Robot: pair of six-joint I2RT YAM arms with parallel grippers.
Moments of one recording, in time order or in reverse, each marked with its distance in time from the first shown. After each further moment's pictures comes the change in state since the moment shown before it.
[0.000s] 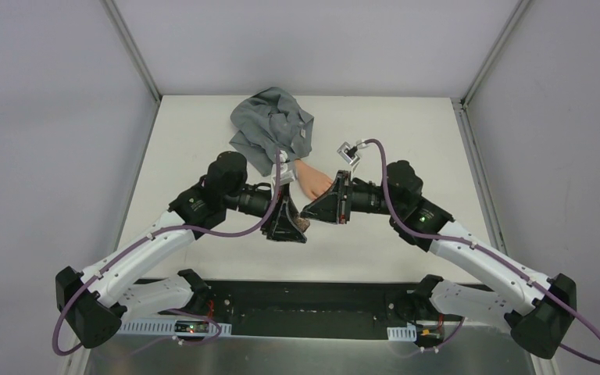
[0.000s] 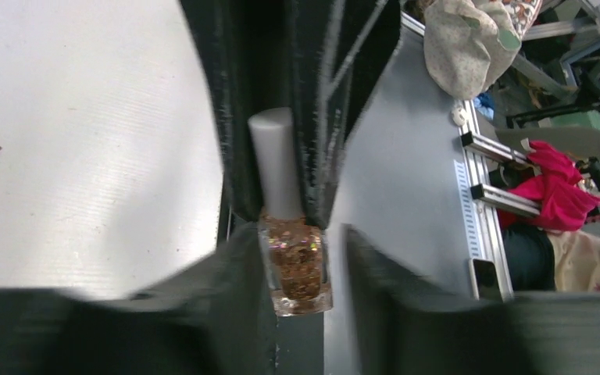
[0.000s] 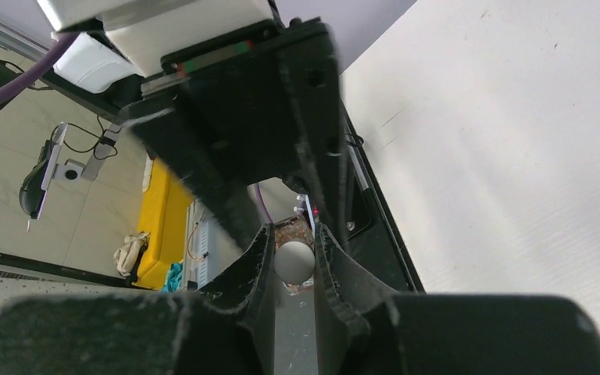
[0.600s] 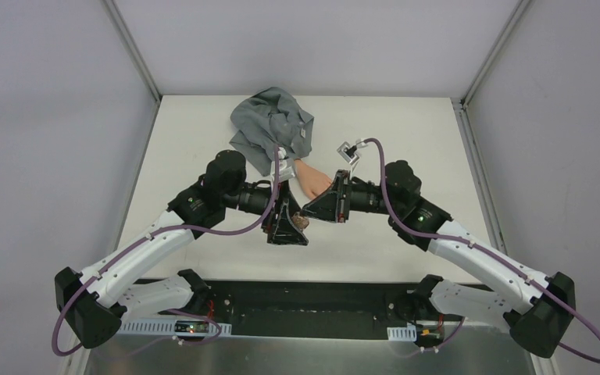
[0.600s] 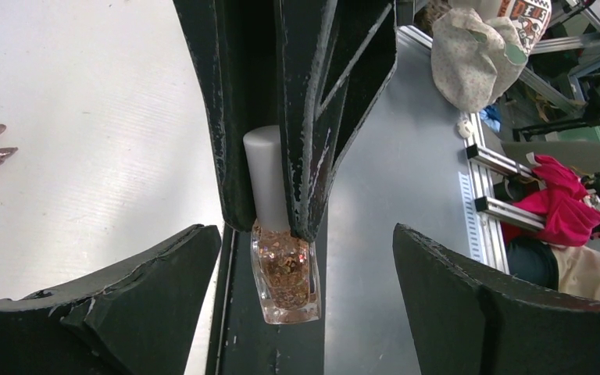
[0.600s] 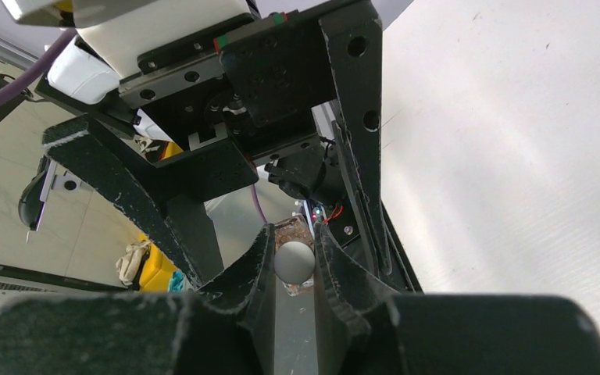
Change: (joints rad) left arm 0.000 -0.001 0.013 0.006 -0.029 -0.014; right arm -0.001 0.005 -0.007 0.020 0.027 0.024
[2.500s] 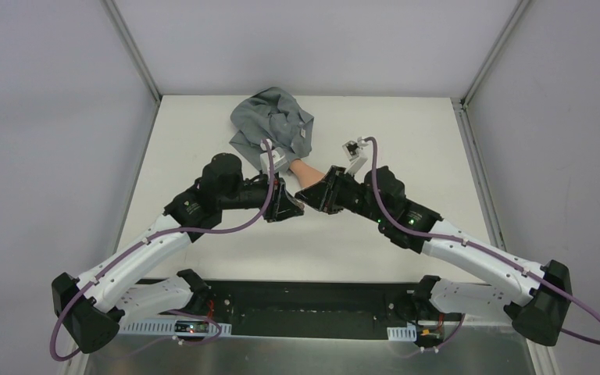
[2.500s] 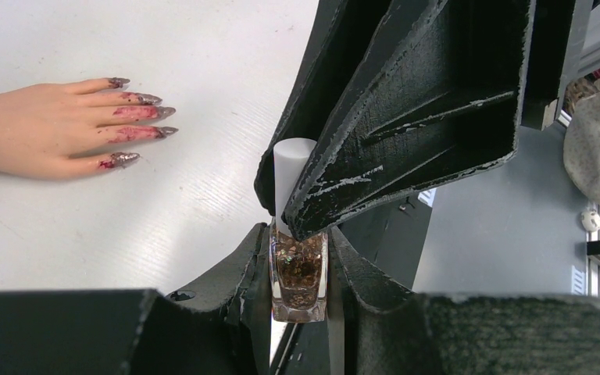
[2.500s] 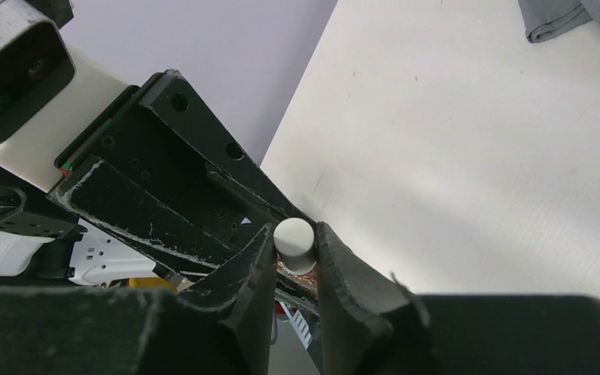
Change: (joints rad) left arm 0.013 -0.037 -0.030 -0.005 -0.369 0.019; right arm 0.132 0.050 0.034 -0.081 0.524 0.148
